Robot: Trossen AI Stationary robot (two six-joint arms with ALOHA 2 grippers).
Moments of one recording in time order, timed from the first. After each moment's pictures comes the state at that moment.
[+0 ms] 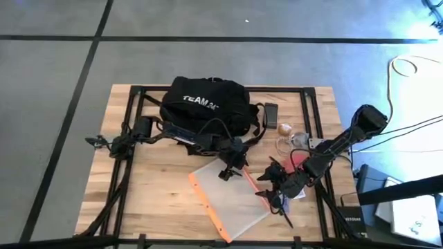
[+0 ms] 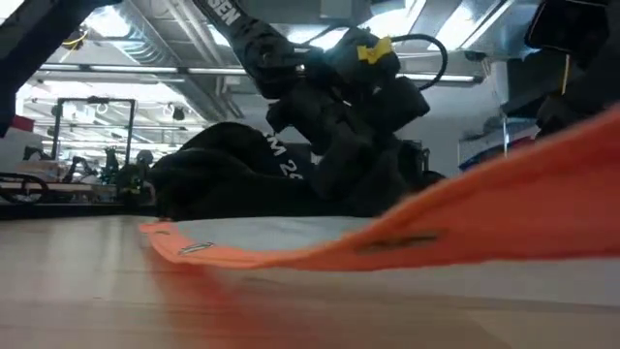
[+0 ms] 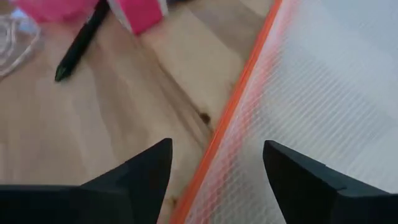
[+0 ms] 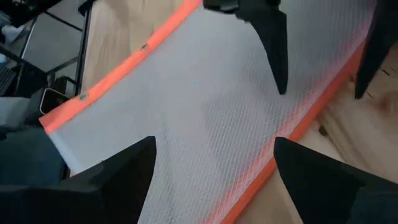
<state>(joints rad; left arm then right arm) -0.01 2.21 1.42 0.06 0.30 0.48 0.69 1.34 0.53 0.06 0.42 0.91</state>
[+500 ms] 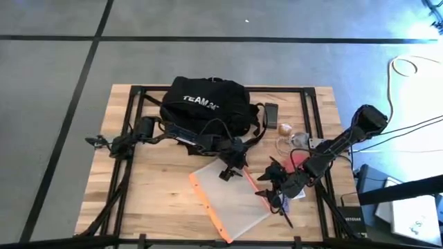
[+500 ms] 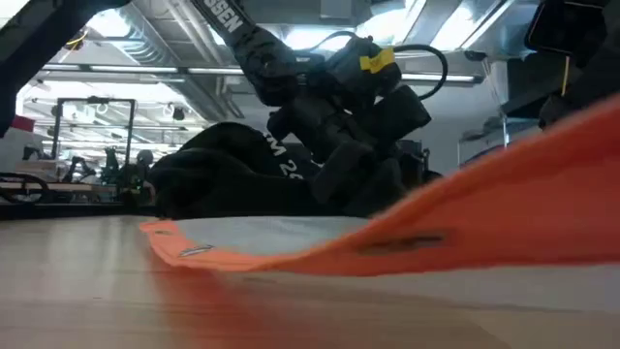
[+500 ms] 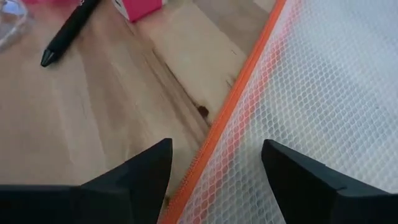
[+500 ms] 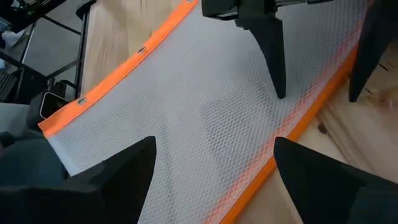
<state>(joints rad) -0.01 2.24 1.42 0.07 0.32 0.44 0.69 1.34 0.53 0.06 0.42 0.94</state>
